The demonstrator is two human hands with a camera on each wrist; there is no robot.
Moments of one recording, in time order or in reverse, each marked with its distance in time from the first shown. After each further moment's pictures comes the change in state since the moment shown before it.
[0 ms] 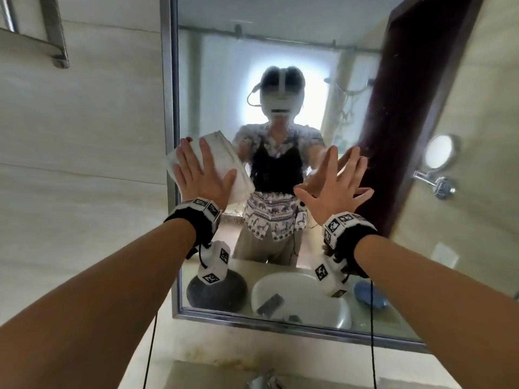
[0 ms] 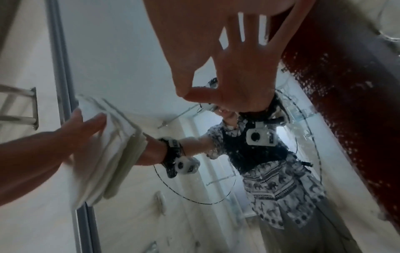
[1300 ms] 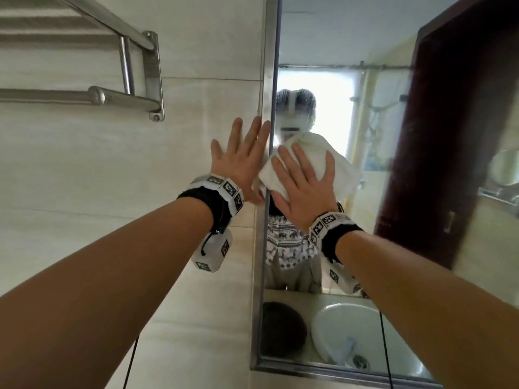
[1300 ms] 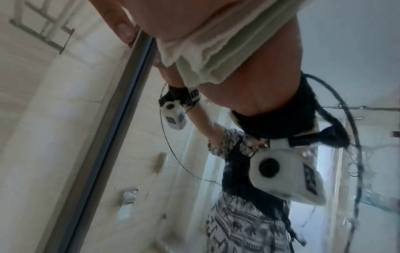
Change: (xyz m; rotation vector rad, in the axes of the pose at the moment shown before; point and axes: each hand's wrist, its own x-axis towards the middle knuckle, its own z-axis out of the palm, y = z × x) left_hand 0.129 -0.093 -0.120 0.388 -0.241 0.476; right_hand 0.019 -0.230 0.052 -0.241 0.312 -0.763
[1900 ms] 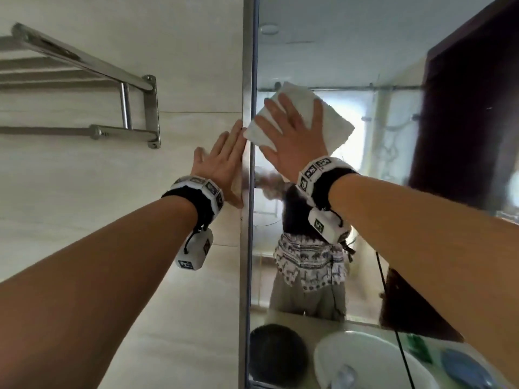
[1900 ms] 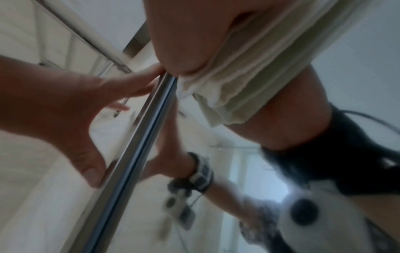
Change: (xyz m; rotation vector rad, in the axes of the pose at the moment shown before) left_hand 0.014 0.002 -0.044 0.032 -0.037 -0.100; right_hand 0.098 0.072 -0.063 -0.044 0.010 -0.021
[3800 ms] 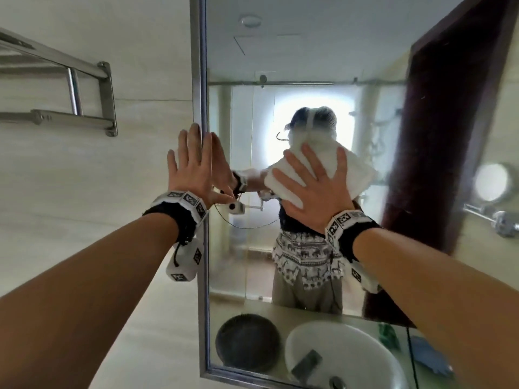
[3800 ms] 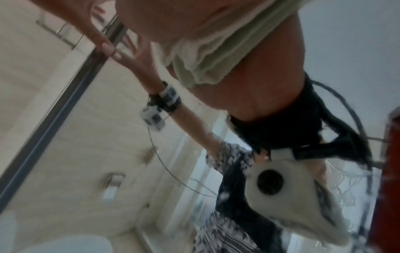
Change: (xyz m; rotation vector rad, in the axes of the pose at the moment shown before) left_hand -0.022 0.080 0.021 -0.071 0.157 -0.249; right_hand -0.159 0.084 0.033 -0.058 -0.050 -0.103
